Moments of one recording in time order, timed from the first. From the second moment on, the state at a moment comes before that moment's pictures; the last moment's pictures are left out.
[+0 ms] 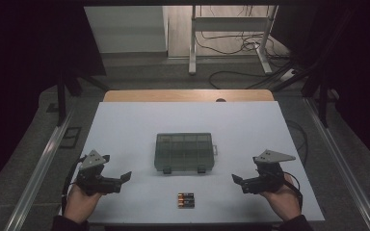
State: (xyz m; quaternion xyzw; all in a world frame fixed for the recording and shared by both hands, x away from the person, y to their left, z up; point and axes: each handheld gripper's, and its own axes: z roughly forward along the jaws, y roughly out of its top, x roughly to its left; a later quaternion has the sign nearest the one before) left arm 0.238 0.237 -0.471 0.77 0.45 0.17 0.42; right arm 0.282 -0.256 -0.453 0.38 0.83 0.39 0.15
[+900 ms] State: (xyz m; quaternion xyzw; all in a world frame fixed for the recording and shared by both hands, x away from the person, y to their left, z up) left arm 0.265 0.216 -0.474 0.79 0.44 0.14 0.41; right arm 0.301 -0.234 -0.461 0.37 0.84 0.38 0.14
